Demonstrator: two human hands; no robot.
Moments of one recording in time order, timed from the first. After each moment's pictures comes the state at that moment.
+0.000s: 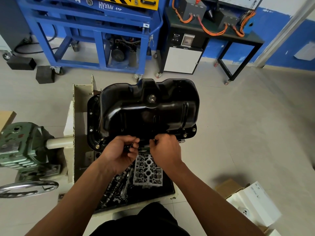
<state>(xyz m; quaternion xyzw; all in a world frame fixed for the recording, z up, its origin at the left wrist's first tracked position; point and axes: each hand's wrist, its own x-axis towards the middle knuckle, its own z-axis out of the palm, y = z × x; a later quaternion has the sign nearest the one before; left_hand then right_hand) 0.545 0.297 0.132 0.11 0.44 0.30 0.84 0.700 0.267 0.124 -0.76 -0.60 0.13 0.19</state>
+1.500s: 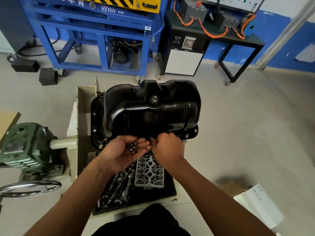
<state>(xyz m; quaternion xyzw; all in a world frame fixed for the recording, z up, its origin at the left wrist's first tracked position) 0.536 0.294 0.136 0.12 0.43 0.31 0.84 0.698 0.269 0.140 -0.76 -0.64 0.08 0.09</state>
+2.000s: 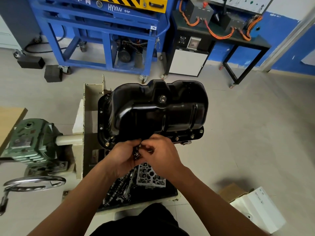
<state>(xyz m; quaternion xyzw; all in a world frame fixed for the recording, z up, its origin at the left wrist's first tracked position) 0.533 0.280 0.140 0.20 0.48 0.32 0.79 0.673 0.250 0.147 -0.60 -0.72 0.22 0.26</state>
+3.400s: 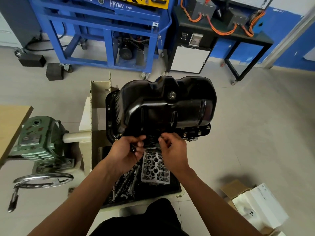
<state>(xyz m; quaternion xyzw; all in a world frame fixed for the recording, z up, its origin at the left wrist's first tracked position) 0.510 0.287 0.124 0.09 0.45 0.34 0.82 0.678 0.253 0.097 -0.68 -0.61 0.15 0.39</state>
